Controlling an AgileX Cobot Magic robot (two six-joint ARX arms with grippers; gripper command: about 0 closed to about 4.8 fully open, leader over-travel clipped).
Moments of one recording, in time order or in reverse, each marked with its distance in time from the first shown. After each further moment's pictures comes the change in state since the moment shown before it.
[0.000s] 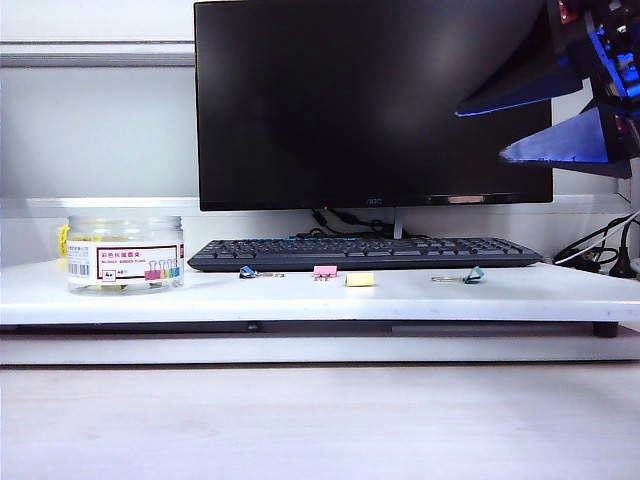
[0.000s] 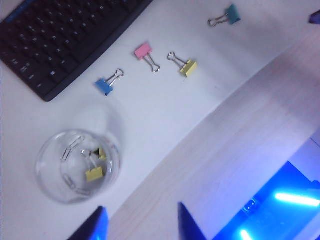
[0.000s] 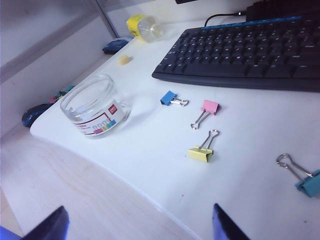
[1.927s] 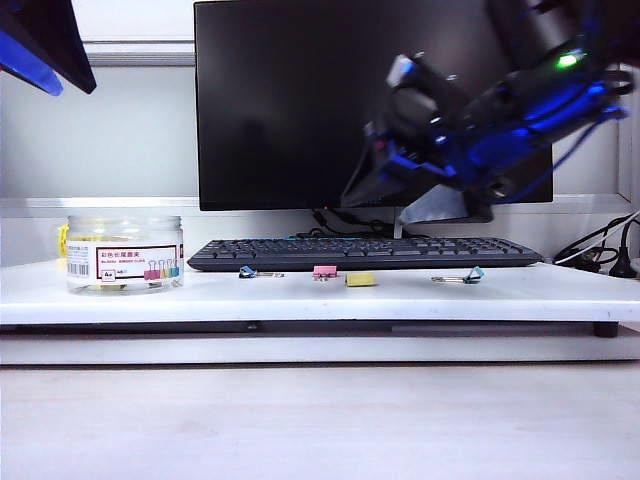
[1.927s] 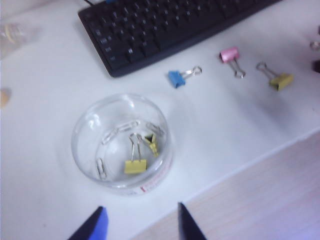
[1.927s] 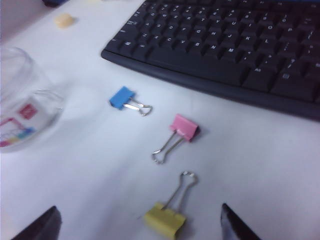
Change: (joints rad) left arm 0.138 -0.561 -1.022 0.801 -0.117 -0.095; right arm 0.227 0.578 0.372 0.031 0.336 -0.157
